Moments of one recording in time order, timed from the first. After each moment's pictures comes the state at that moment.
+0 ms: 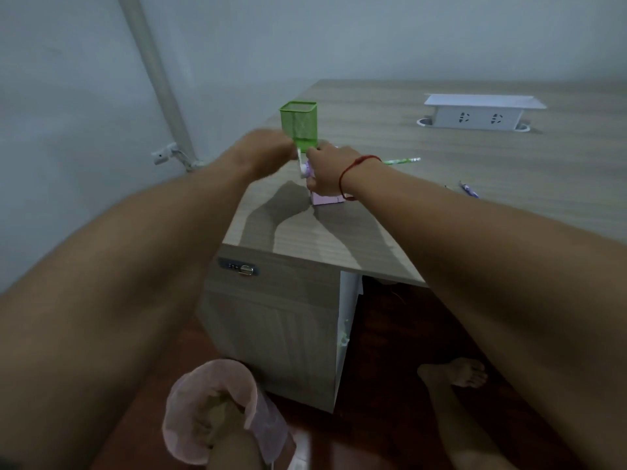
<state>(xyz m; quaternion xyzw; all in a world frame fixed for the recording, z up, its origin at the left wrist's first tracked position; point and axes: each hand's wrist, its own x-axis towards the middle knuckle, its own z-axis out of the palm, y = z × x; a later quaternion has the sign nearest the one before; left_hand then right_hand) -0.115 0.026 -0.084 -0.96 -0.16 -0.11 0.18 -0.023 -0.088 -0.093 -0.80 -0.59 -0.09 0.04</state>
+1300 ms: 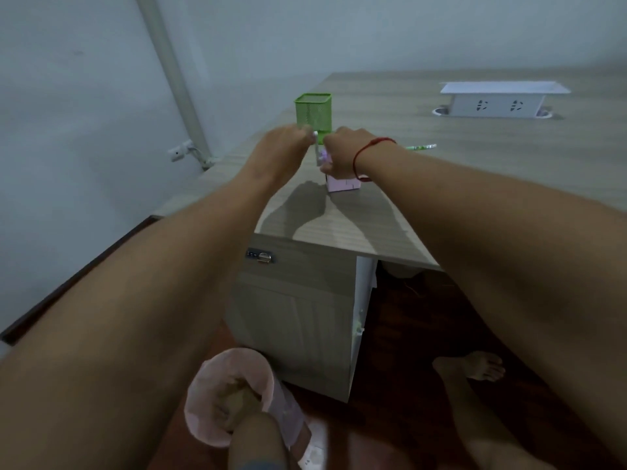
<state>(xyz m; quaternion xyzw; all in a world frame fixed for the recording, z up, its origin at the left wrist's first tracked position) -0.126 0.016 -0.107 -0.94 -0.19 -0.24 0.13 -0.023 -0.084 -0.091 -0.81 -0.57 -0.10 0.01</state>
